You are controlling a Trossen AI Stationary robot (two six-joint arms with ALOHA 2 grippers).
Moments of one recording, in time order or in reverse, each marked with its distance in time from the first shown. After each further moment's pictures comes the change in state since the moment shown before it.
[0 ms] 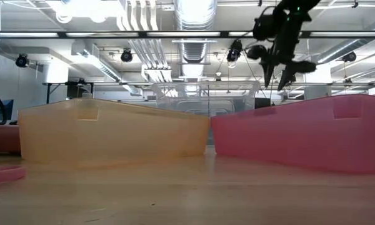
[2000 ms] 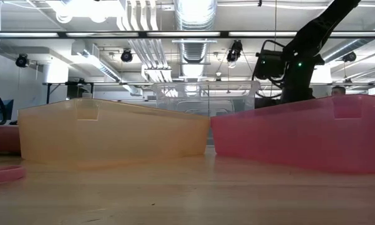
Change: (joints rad) left arm 0.000 0.090 0.000 0.080 0.040 -0.029; right arm 0.251 0.030 -0.572 0.570 0.216 1.514
